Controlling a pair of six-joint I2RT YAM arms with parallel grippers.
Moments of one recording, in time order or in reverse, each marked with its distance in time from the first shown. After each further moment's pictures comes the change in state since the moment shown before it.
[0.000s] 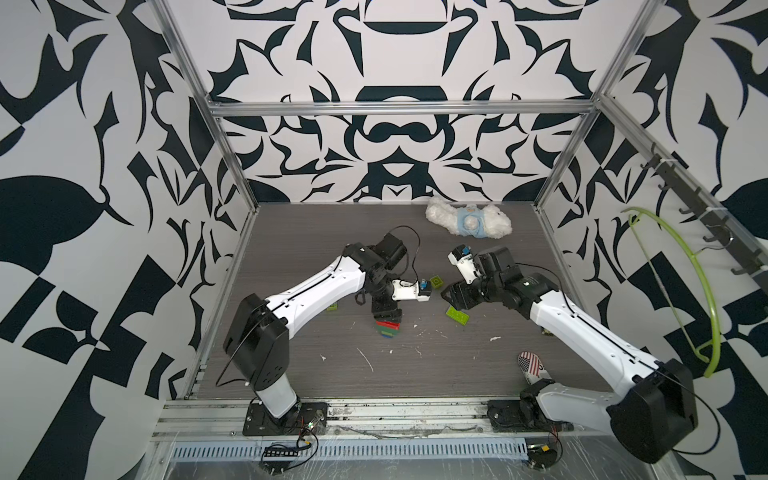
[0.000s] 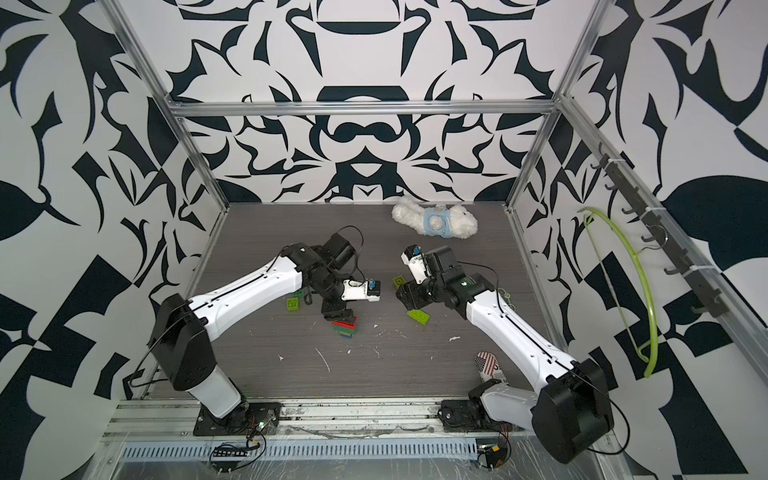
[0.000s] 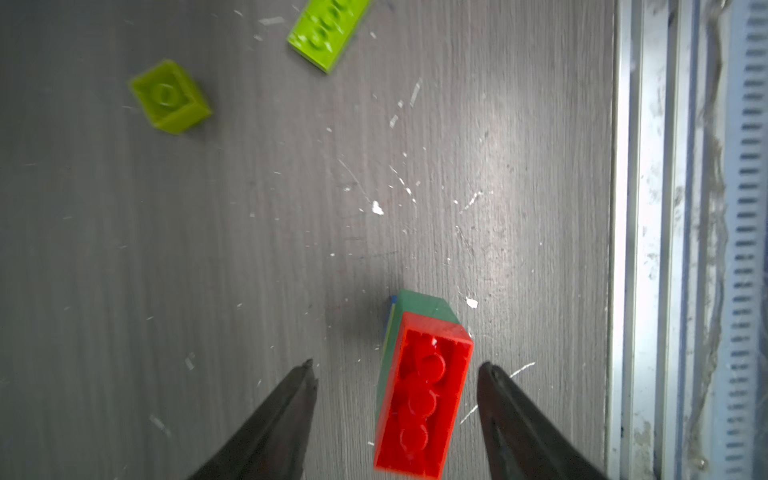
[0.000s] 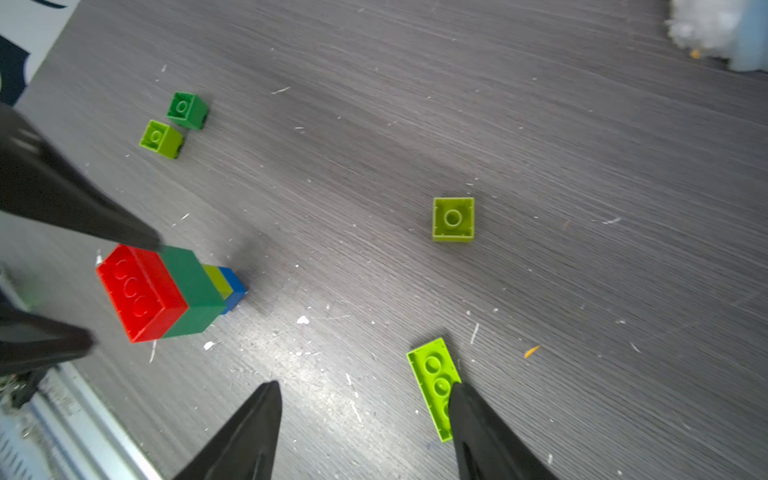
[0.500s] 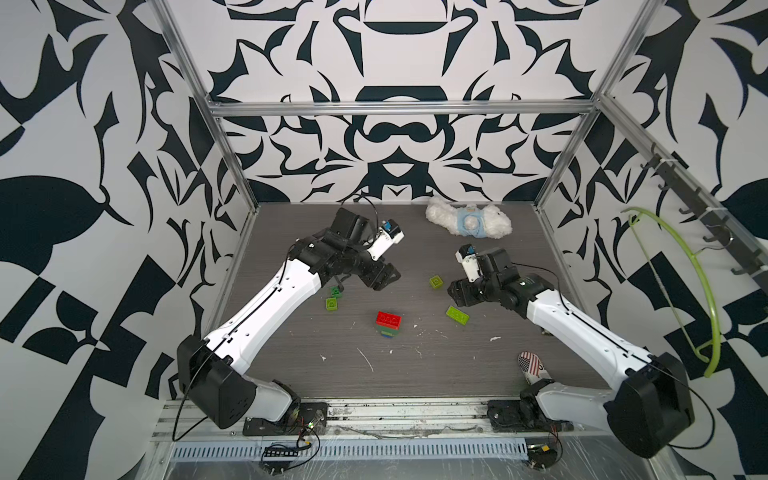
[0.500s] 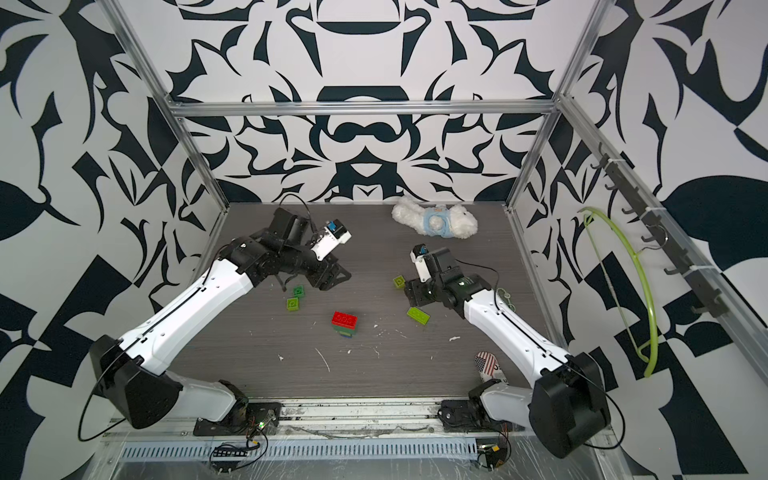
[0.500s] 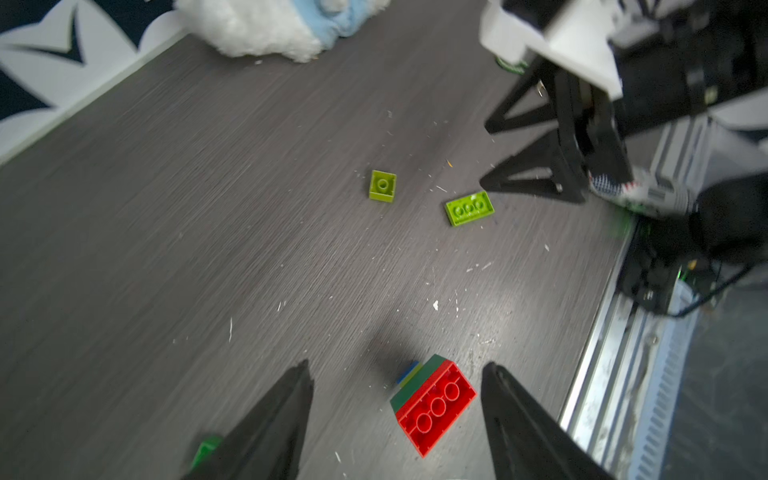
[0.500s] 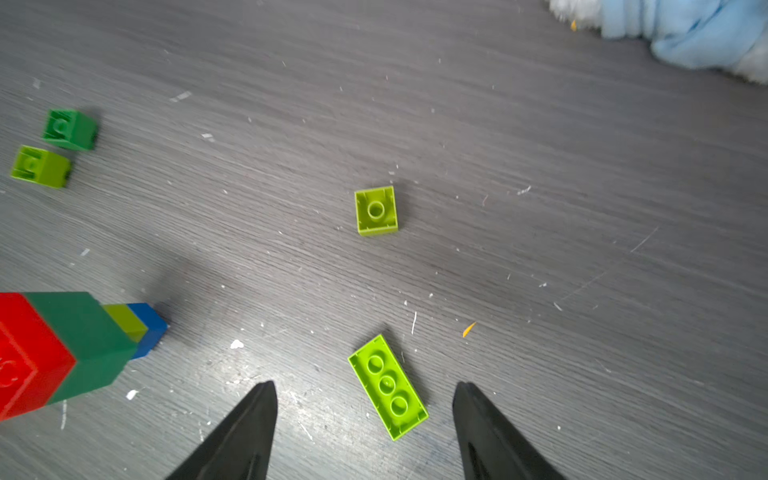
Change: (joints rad) left arm 0.175 -0.245 -0.025 0.206 0.008 -0.673; right arm -0.002 0.066 -0.010 0.013 0.153 0.060
